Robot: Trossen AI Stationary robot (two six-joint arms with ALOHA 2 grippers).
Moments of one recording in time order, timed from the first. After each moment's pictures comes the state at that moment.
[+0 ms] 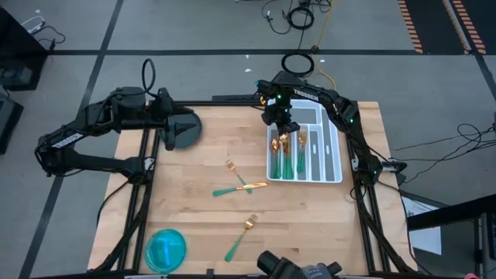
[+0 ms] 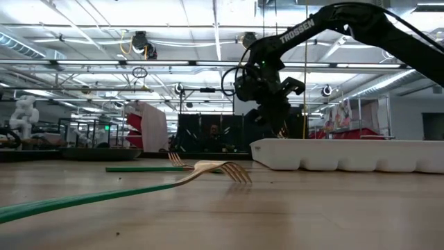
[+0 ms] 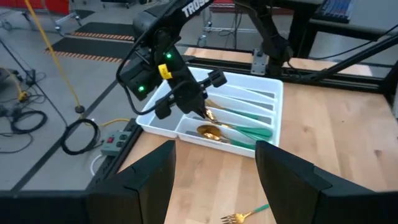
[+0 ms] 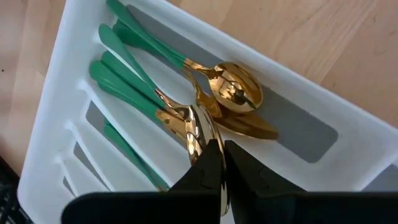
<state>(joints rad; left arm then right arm) 0.28 0.92 1.31 -0.80 0.01 0.06 -0.63 2.28 2.01 -1.56 -0.37 -1.14</state>
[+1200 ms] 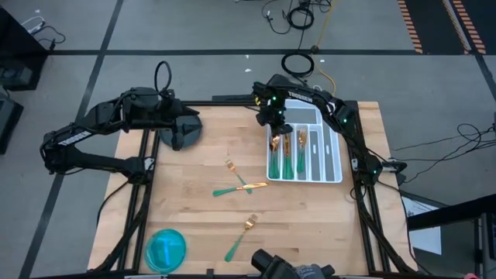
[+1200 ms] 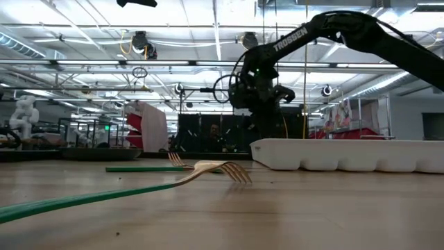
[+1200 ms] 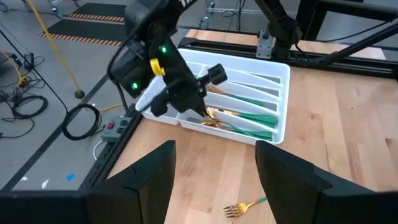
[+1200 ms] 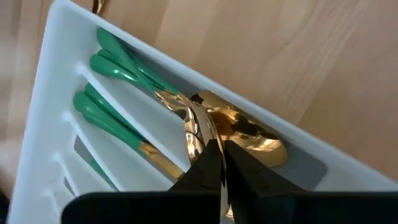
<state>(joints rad) 0.28 0.98 1.31 -0.81 -0.01 0.06 -0.62 2.36 2.07 -1.51 -0.43 -1.07</state>
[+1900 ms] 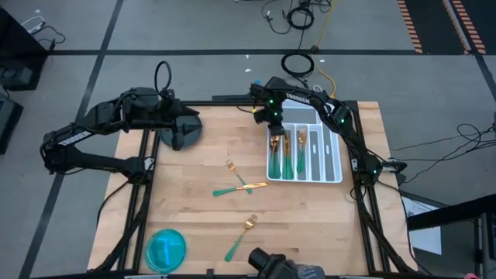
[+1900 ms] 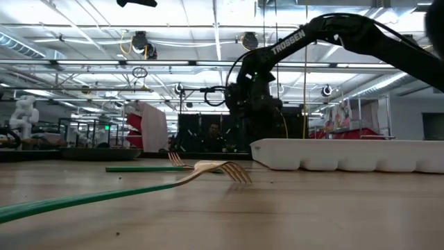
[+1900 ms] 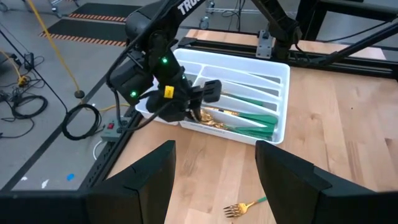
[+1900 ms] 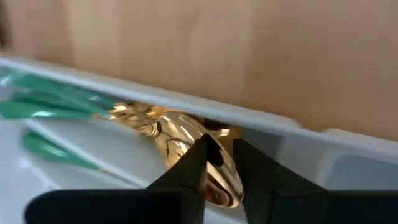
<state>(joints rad) 0.28 0.98 1.31 -0.81 -0.01 0.06 -0.61 2.39 2.07 -1.41 -0.27 -0.71</state>
